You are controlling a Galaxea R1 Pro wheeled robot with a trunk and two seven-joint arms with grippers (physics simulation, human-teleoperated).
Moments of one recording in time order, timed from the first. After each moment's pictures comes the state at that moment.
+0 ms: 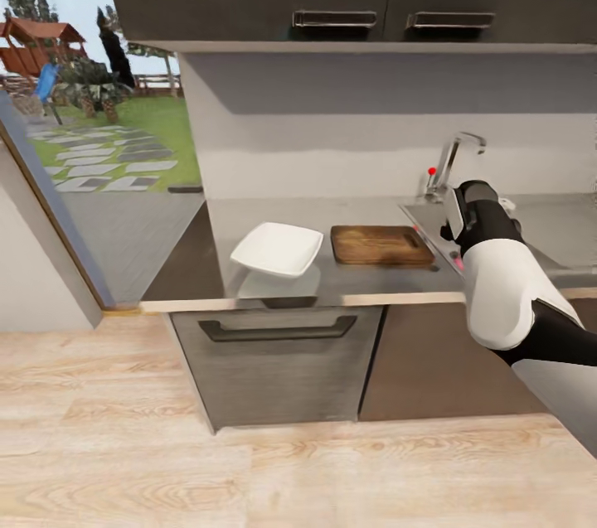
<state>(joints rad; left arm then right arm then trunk) 0.00 0.05 0.17 0.07 0.00 -0.40 0.00 -1.44 -0.02 -0.50 -0.56 0.39 0.99 -0.46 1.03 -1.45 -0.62</state>
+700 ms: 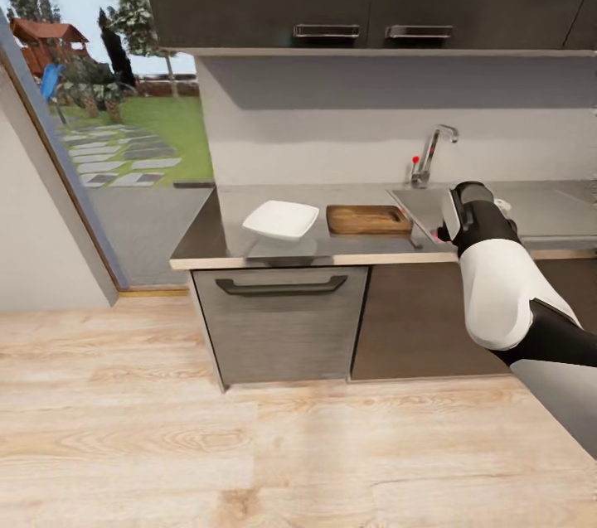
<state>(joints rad) 0.00 0.05 0.17 0.07 0.00 -0.40 0.00 -1.44 -0.01 -0.50 -0.54 0.39 0.98 -0.46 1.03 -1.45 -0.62</state>
